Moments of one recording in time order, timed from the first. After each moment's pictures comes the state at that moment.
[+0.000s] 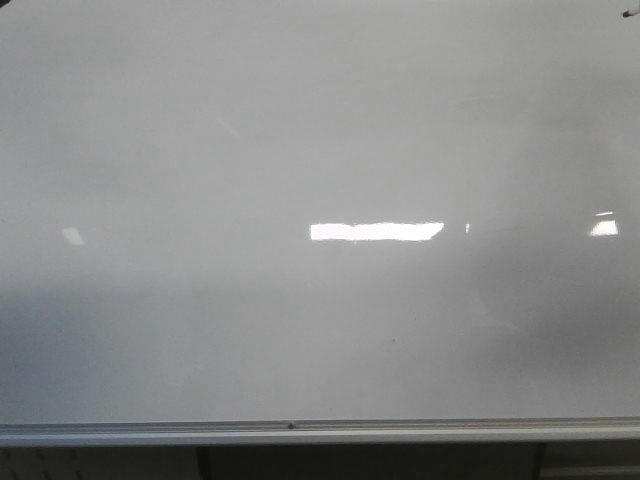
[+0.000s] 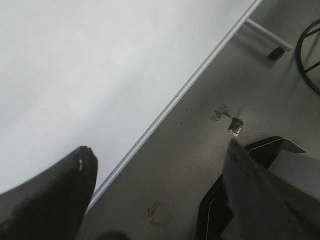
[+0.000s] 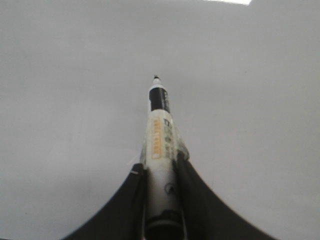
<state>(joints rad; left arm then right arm) -0.41 1.13 -1.16 -0.26 1.08 0.56 0.05 1.02 -0.89 0.04 0.45 -0.07</state>
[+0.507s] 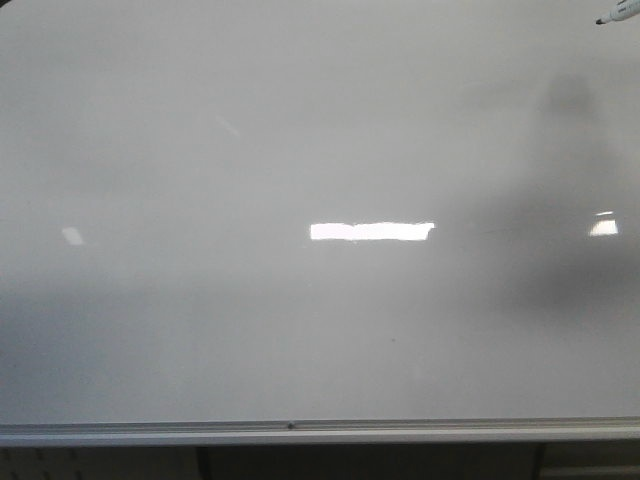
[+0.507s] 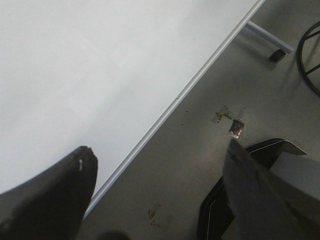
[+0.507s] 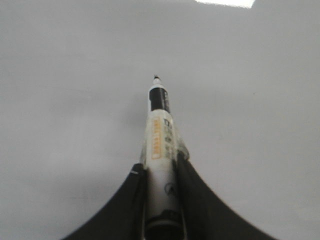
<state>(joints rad) -0.41 1.13 -1.16 -0.26 1.07 0.56 0.05 1.14 -0.92 0.04 0.34 -0.07</state>
